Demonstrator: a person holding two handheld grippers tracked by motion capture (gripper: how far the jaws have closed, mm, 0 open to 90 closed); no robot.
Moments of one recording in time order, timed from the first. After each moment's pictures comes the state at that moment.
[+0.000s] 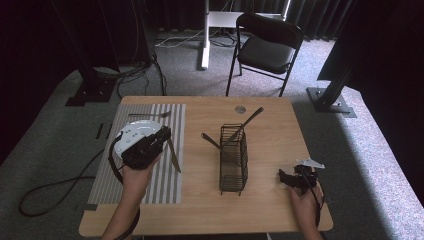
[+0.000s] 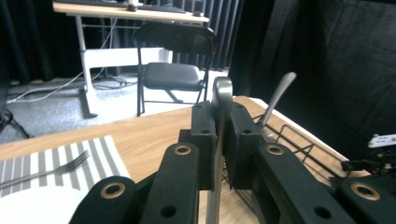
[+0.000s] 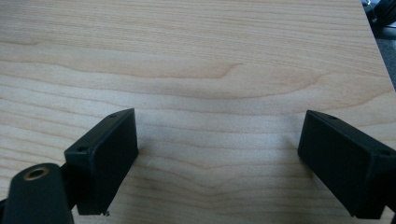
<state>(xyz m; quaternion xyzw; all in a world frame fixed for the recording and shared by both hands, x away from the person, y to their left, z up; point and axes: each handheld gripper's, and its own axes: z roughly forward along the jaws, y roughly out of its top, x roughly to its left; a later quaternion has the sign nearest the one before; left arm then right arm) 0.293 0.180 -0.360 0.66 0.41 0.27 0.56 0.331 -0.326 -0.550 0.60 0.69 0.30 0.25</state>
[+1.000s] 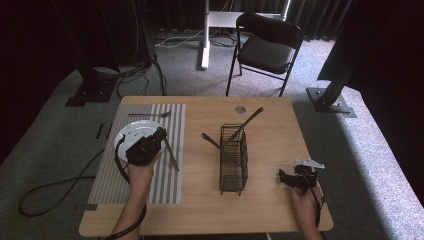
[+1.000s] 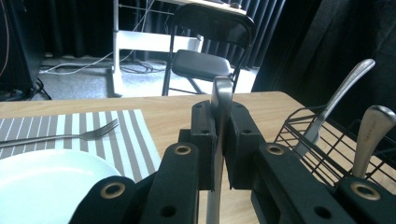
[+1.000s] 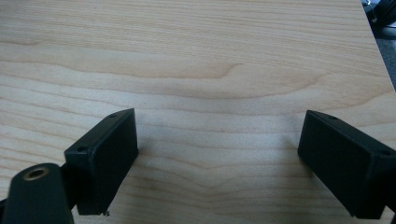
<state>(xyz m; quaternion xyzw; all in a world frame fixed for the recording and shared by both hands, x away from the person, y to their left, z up) 0.325 0.192 -0.412 0.63 0.48 0.27 0.55 0.331 -0.326 -0.550 0.60 0.69 0.30 0.25</state>
